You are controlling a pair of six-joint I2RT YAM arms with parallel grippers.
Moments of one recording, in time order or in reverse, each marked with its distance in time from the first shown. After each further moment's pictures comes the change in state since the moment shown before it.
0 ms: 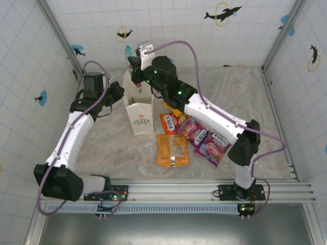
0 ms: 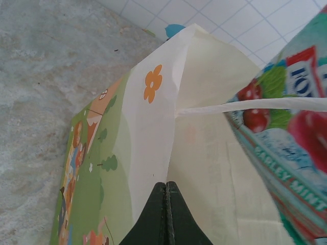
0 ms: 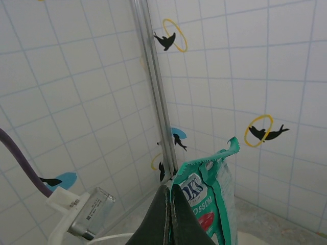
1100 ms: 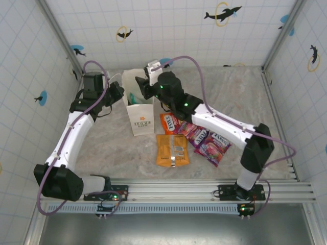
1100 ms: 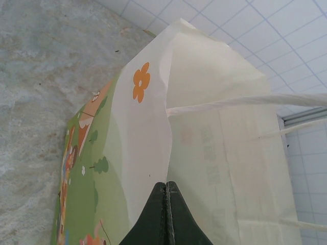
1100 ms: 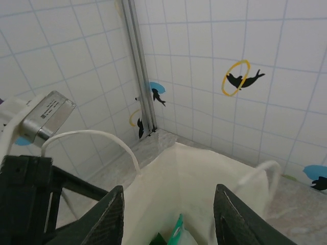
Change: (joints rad) left arm 0.000 0.000 0.000 0.000 -0.003 0.000; right arm 0.001 -0.190 -0.386 0.066 0.047 -0.018
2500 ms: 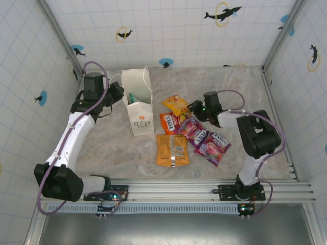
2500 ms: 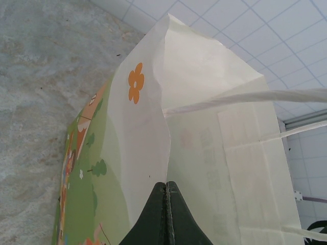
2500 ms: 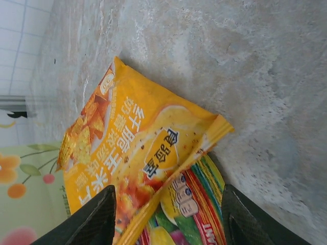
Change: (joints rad) left arm 0.000 -0.002 -0.026 0.037 -0.008 0.000; right arm -0.552 0.123 -0.644 0.174 -0.472 0.892
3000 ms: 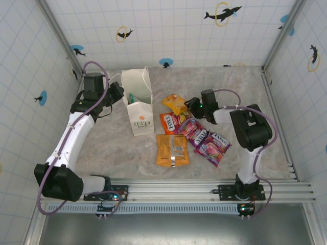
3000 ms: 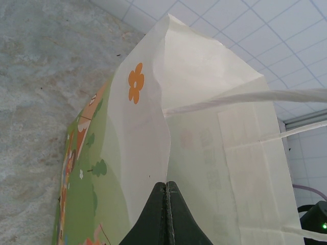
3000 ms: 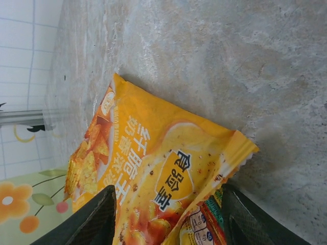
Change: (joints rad) left arm 0.000 0.000 0.000 0.000 0.000 0.000; right arm 0.000 0.130 0.084 0.081 -0.022 0.086
